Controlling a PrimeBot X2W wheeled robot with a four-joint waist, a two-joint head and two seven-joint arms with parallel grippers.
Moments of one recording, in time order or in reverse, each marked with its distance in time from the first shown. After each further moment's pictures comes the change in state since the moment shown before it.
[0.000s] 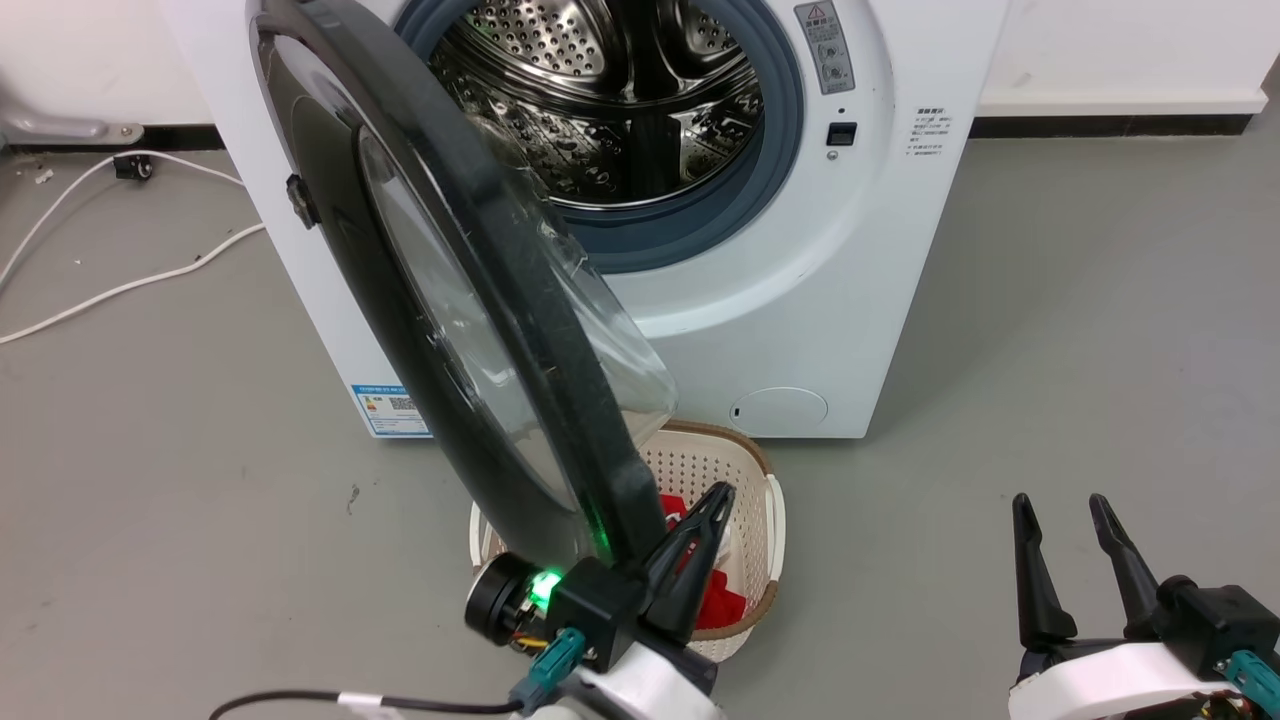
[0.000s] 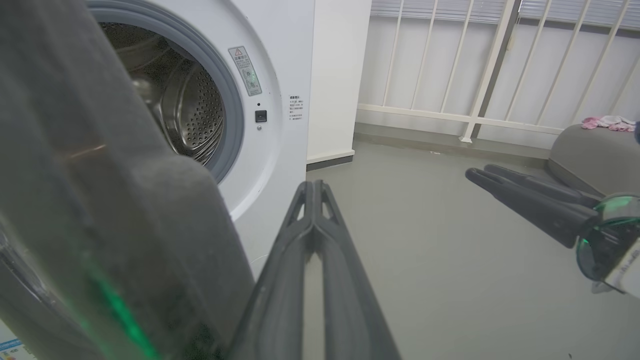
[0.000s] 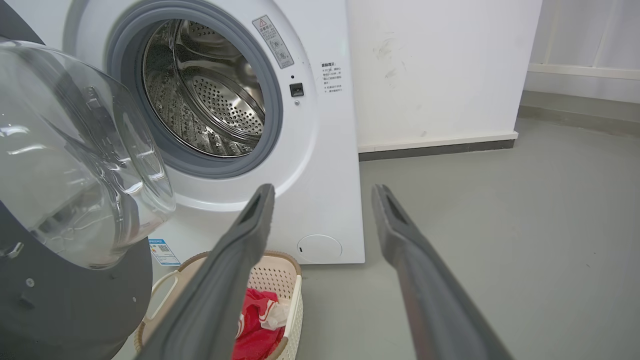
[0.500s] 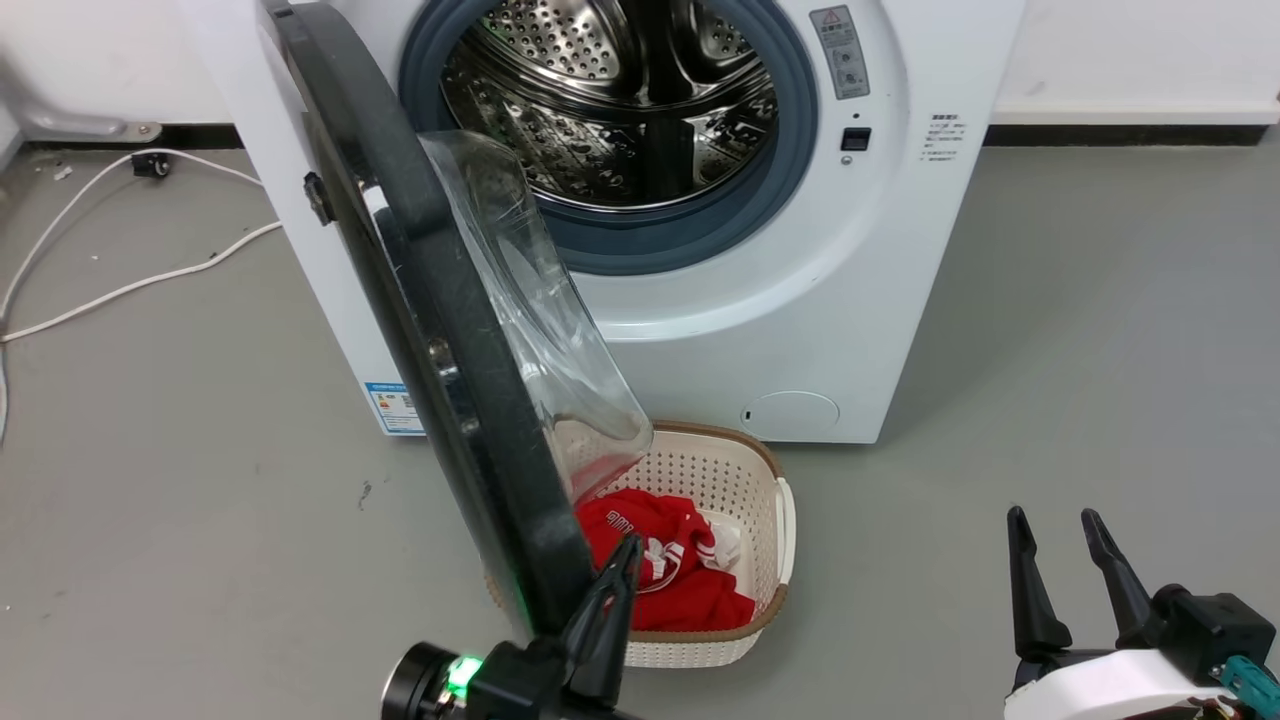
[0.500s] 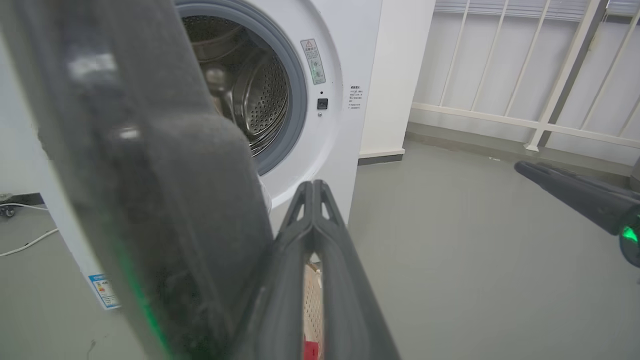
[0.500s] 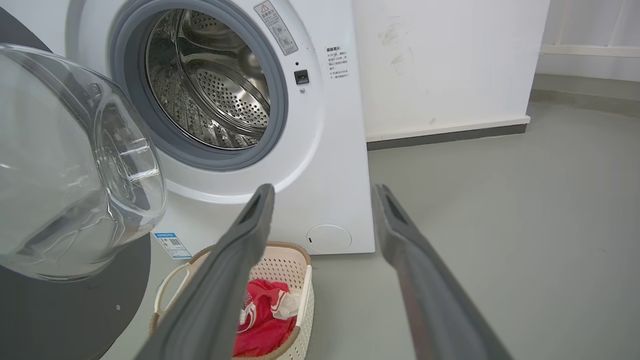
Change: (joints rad) left arm 0.204 0.049 0.077 -0.175 0.051 0.101 -0.001; right arm 0.002 0.000 0.009 0.035 0.036 0.000 0.002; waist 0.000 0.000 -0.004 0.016
